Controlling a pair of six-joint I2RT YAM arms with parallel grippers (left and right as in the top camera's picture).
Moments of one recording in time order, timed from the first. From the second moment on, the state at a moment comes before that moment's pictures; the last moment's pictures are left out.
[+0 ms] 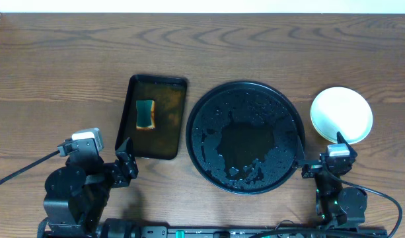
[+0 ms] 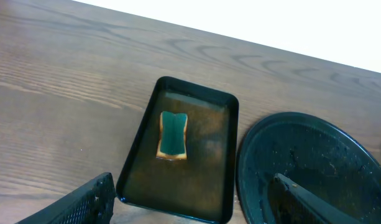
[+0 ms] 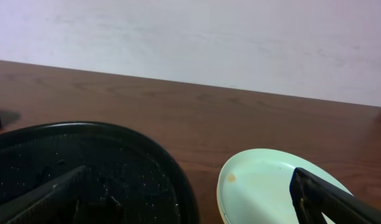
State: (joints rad) left arm -0.06 0.46 0.88 -0.92 0.02 -0.25; right arm 0.05 0.01 0.01 -0.07 -0.03 -0.06
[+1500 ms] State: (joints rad) left arm 0.05 0.02 0.20 -0.30 -0.03 -0.22; right arm 0.05 0.01 0.01 -0.07 -0.03 -0.06
